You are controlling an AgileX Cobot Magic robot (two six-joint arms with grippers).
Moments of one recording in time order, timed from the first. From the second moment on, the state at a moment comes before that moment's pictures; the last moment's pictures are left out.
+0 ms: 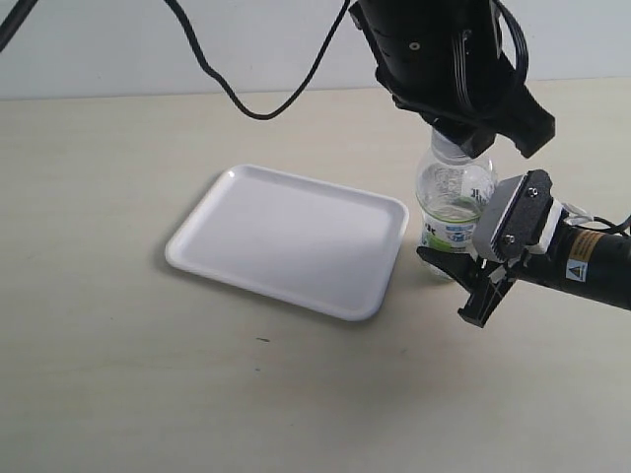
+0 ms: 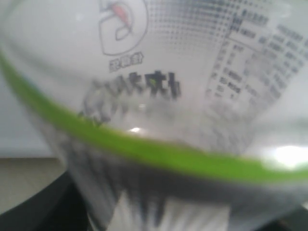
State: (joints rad) left arm -0.98 2.04 -2.01 0.00 1.09 0.09; right arm -0.11 2.01 -0.49 -0.81 -1.03 -0.30
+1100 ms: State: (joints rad) left arm -0.85 1.91 -2.13 0.19 1.20 0.30; right arm -0.11 2.01 -0.49 -0.81 -1.02 -0.14
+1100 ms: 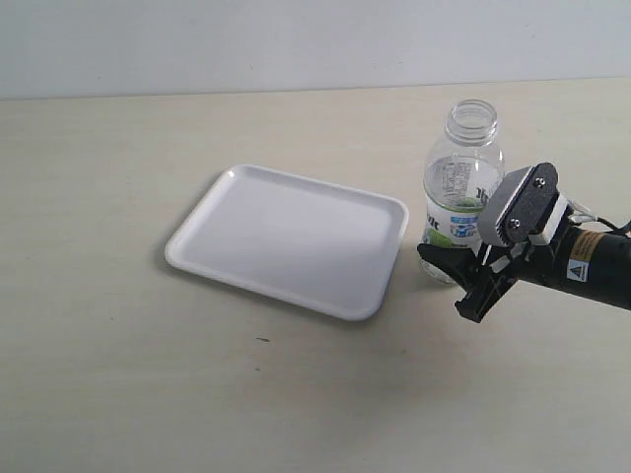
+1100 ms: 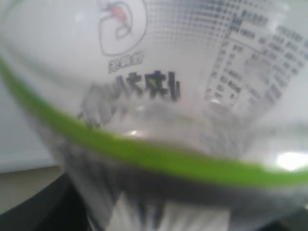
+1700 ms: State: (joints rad) left arm -0.73 2.17 -1.64 0.05 0.85 0.76; right arm -0.11 1.93 -0.49 -0.91 -0.89 0.10
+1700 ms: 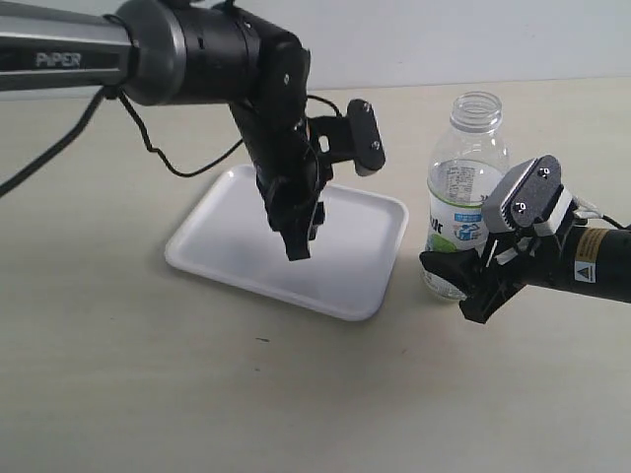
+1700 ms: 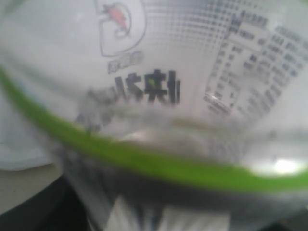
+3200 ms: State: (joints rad) left arm -0.69 2.22 -1.64 0.05 0.82 0.66; right arm -0.11 1.93 -0.49 -0.92 -0.90 0.10
